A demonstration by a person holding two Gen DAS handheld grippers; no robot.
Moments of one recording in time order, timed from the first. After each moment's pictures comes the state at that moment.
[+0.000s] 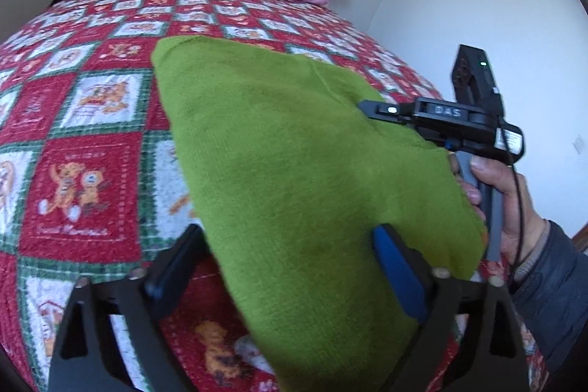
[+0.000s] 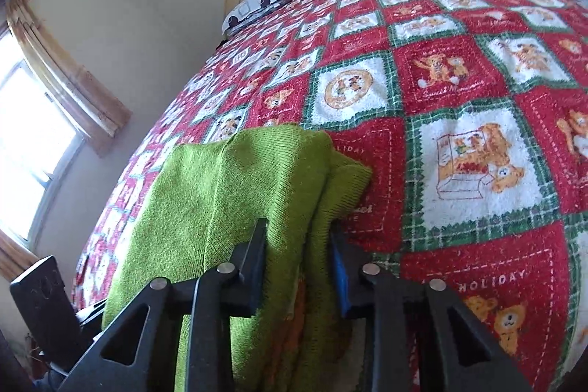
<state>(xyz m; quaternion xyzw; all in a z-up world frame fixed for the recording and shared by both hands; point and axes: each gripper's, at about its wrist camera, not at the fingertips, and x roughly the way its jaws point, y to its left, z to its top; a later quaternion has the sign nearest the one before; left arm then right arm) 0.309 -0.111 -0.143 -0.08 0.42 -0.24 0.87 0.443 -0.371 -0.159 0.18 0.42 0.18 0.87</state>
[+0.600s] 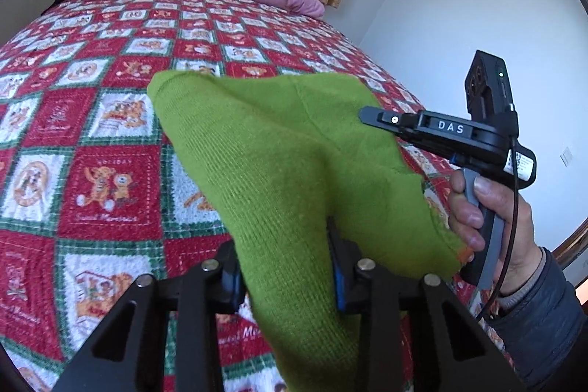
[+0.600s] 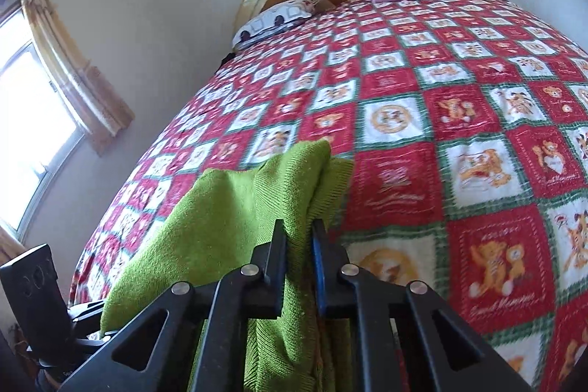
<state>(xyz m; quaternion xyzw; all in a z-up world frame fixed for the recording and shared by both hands) 0.278 -0.093 -0.097 -0.10 0.41 -0.23 0.87 0.384 -0.319 -0.094 0.16 0.38 0.17 0.90</state>
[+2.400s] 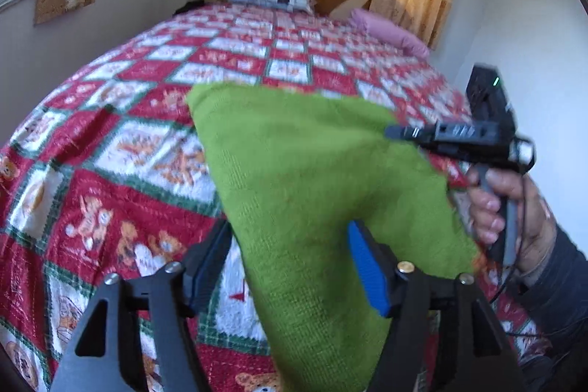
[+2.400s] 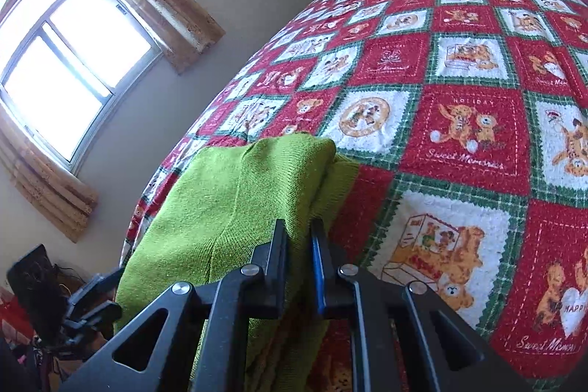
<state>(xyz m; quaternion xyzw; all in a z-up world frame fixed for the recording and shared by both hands) 0.100 0.170 -0.108 -0.11 0.37 -0.04 0.92 0.329 -0.026 -0.156 0.14 0.45 0.33 0.82</state>
